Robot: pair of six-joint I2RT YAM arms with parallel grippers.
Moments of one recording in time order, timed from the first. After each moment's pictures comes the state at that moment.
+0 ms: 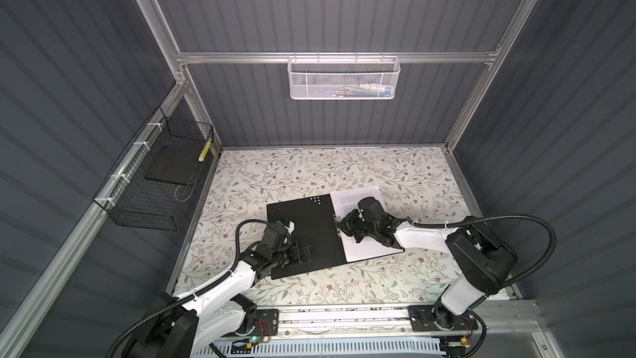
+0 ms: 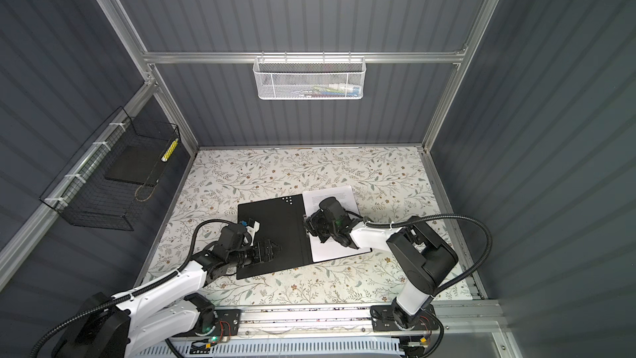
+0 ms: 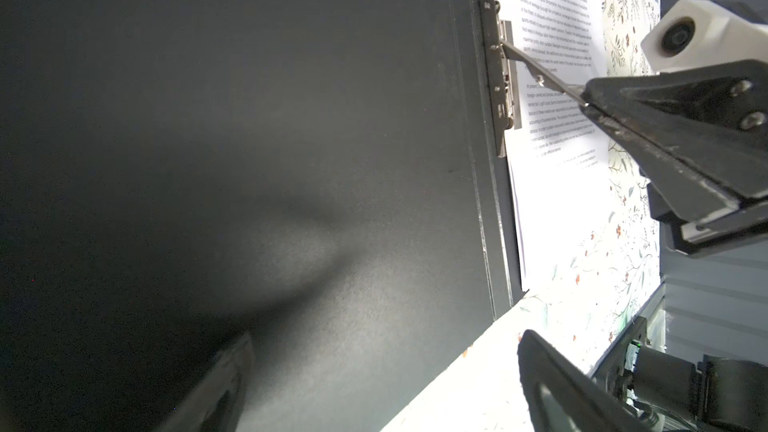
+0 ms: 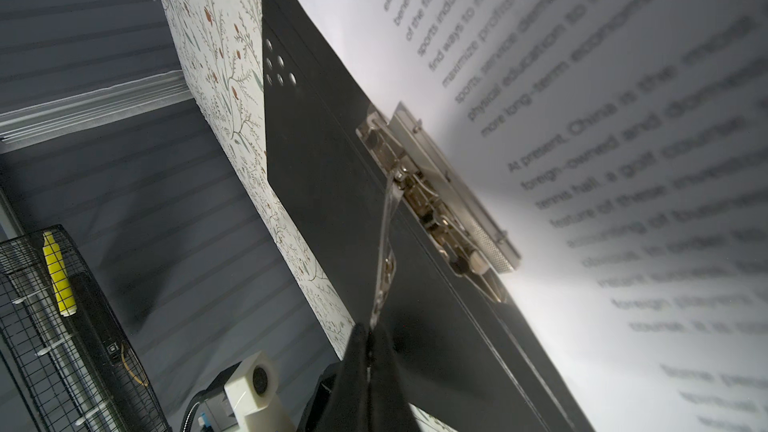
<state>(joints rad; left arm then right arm) -0.55 1.05 0.33 -0.13 0.30 -0.70 0.72 1.66 0.75 0.23 -0.25 1.57</state>
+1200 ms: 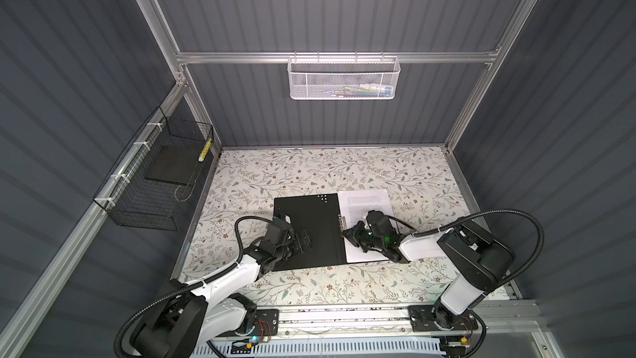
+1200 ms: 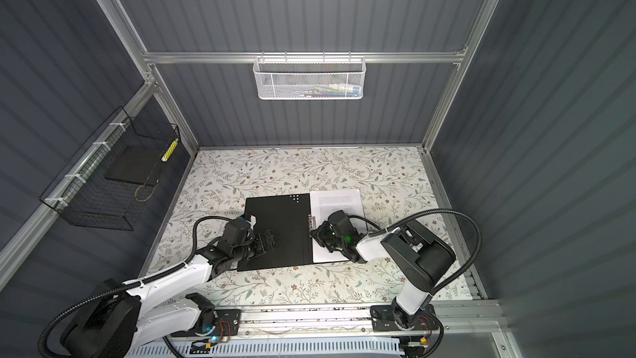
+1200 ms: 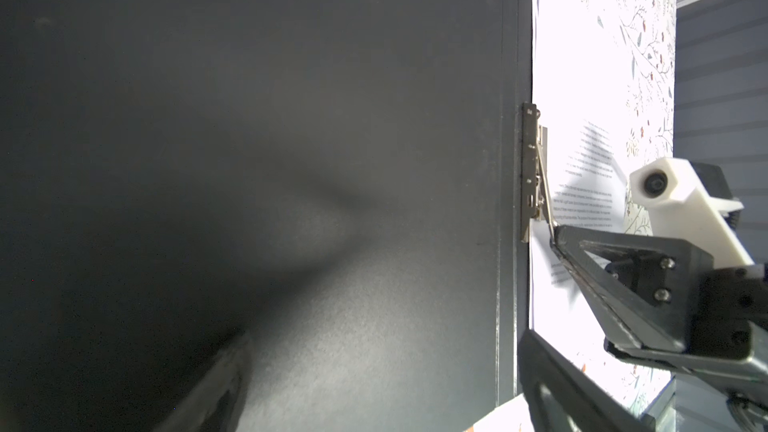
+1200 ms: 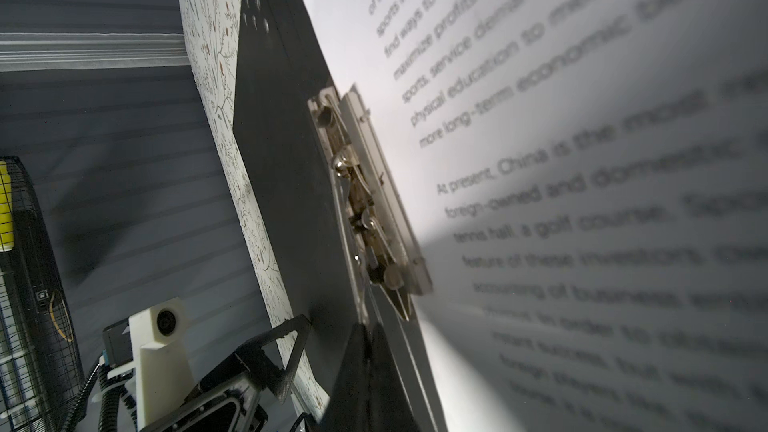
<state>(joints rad) -0.56 1.14 0.37 -0.06 0.15 -0.83 0.71 1.68 0.52 0.52 -0.22 1.37</state>
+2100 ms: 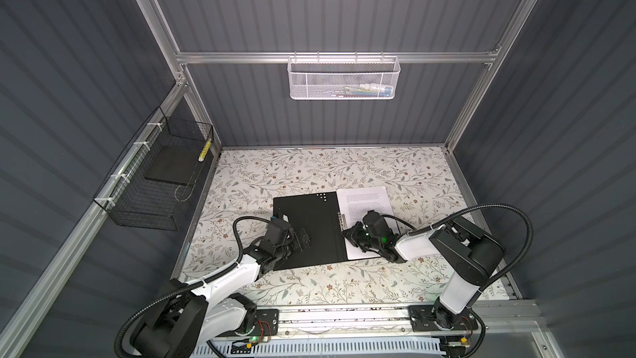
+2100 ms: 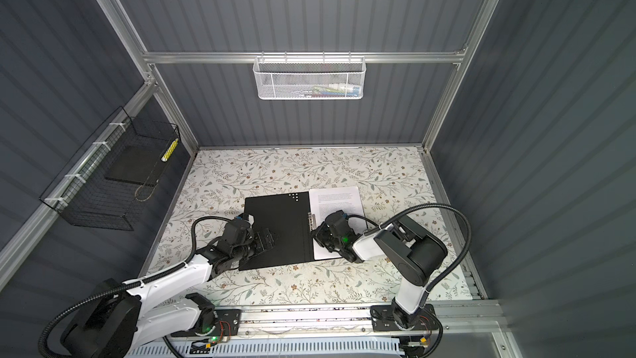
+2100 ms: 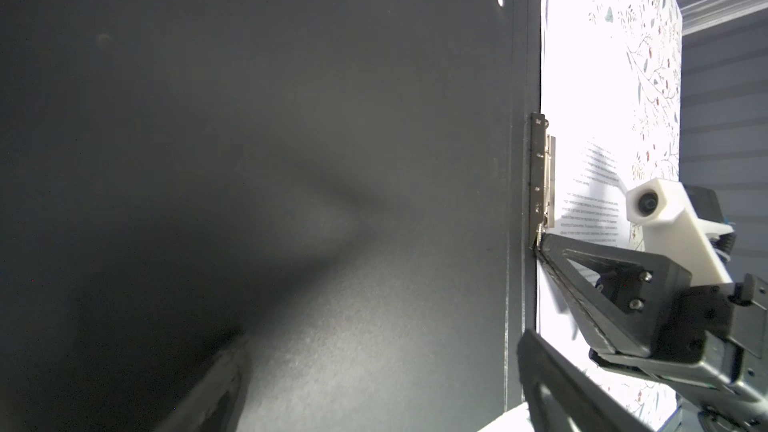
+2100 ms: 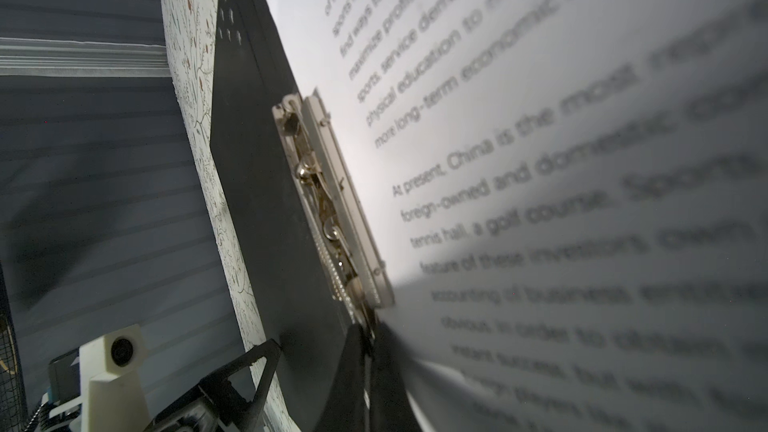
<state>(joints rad) -0.55 1.14 0.37 -0.05 0.11 -0.86 0.72 1.76 0.53 0.54 -0.15 1.34</state>
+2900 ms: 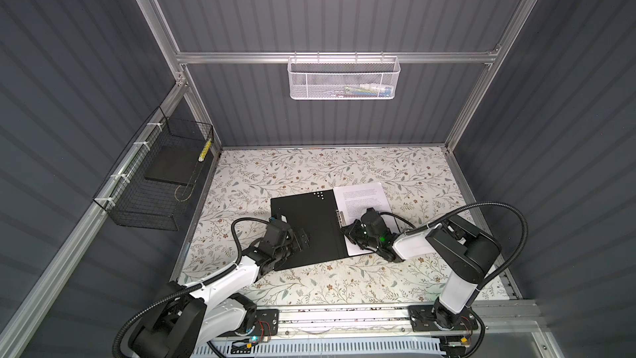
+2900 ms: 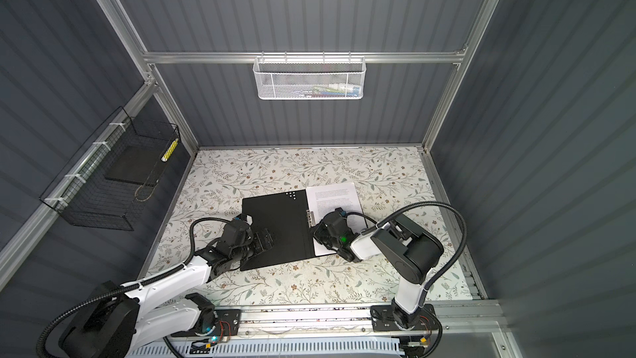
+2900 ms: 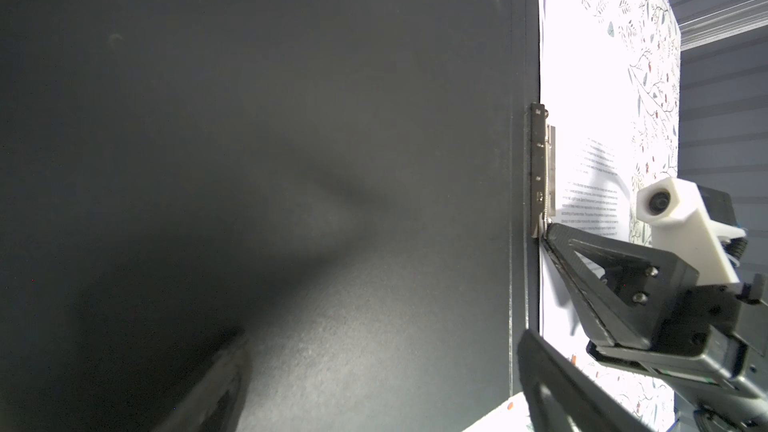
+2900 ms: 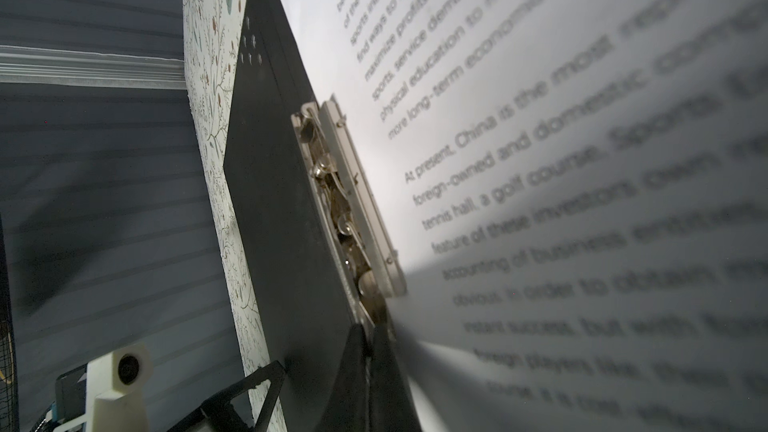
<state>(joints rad) -0.55 1.13 0.36 -0.05 0.09 -0.88 0.74 1.77 0.55 0.58 -0.10 1.32</state>
